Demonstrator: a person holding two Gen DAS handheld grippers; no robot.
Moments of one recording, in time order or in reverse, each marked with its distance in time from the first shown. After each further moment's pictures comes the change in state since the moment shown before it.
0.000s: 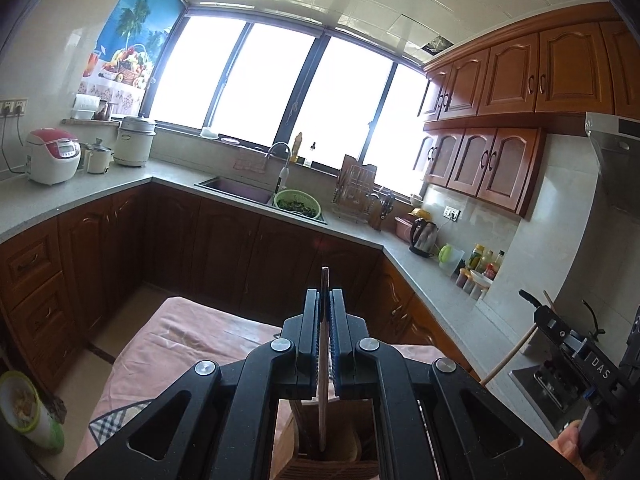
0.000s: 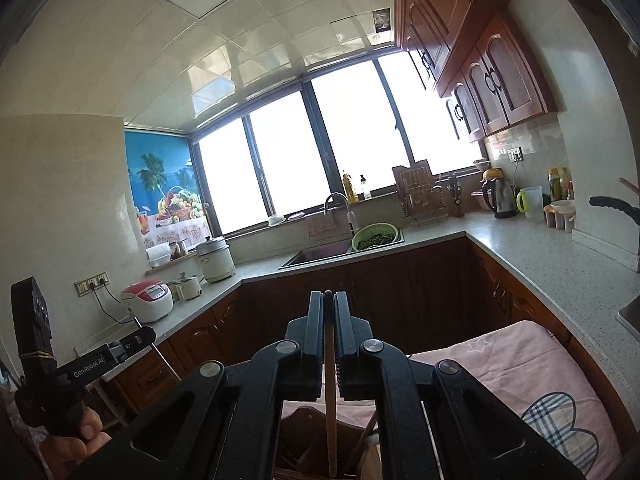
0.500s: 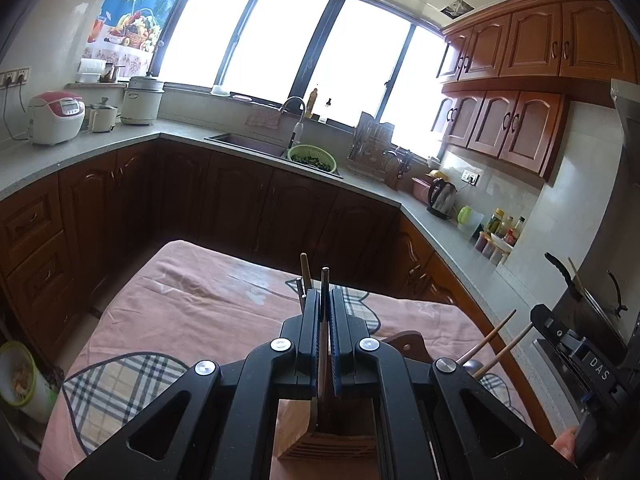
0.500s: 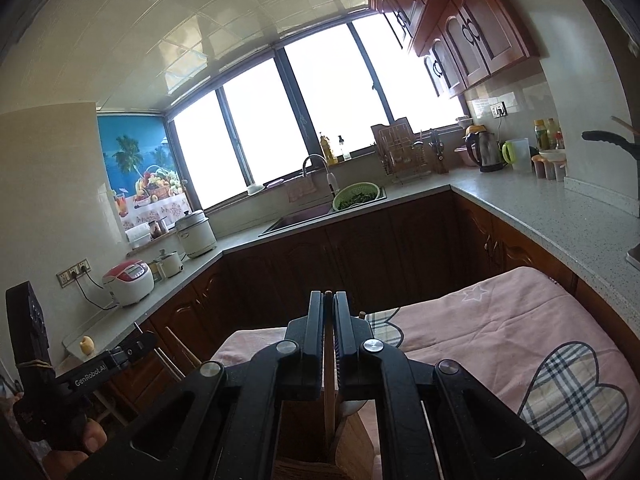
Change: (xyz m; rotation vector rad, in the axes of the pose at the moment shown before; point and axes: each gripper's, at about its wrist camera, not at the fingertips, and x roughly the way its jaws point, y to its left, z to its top) left arm 0.075 0.002 -0.040 -0.017 0.136 0.045; right arm 0.044 -0.034 -0.065 0.077 0.118 -0.053
